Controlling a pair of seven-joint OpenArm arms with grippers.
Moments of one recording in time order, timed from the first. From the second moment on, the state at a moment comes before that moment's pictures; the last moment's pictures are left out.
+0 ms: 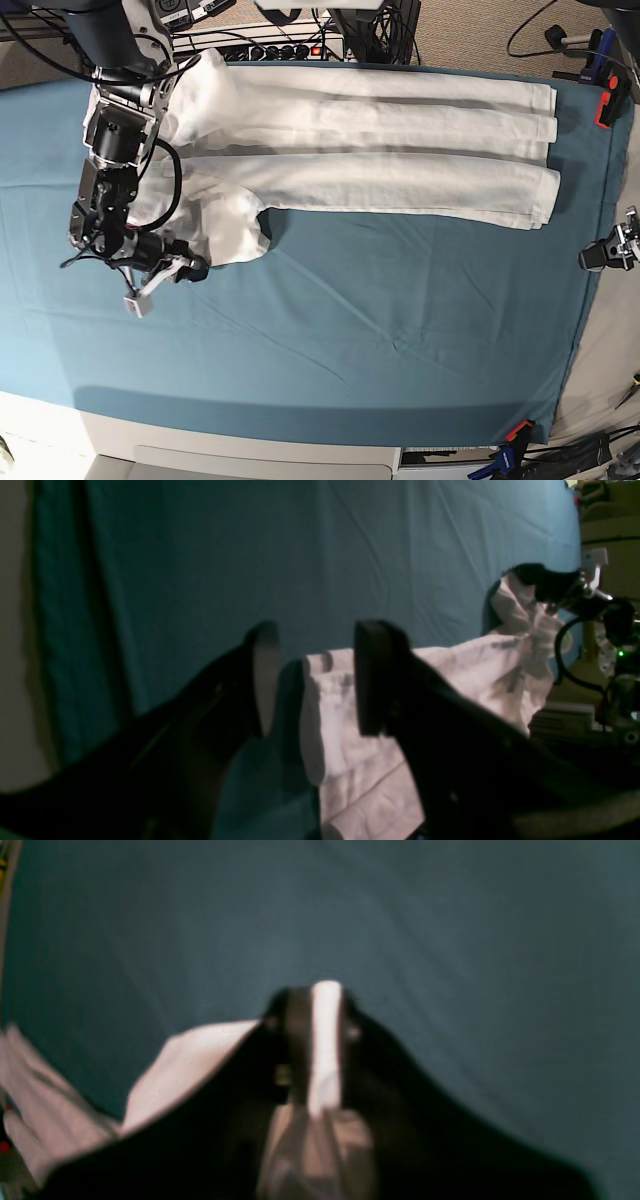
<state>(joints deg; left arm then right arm) -22.6 -44.4 -8.3 41.1 -82.8 -43.3 73.8 24.9 15.1 20.3 54.2 32.7 32.8 -61.9</state>
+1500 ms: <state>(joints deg) -21.5 -44.6 -8.3 41.2 -82.8 -43.3 73.7 -22.2 2.7 -1.6 124.1 17.2 32.2 -69.3</state>
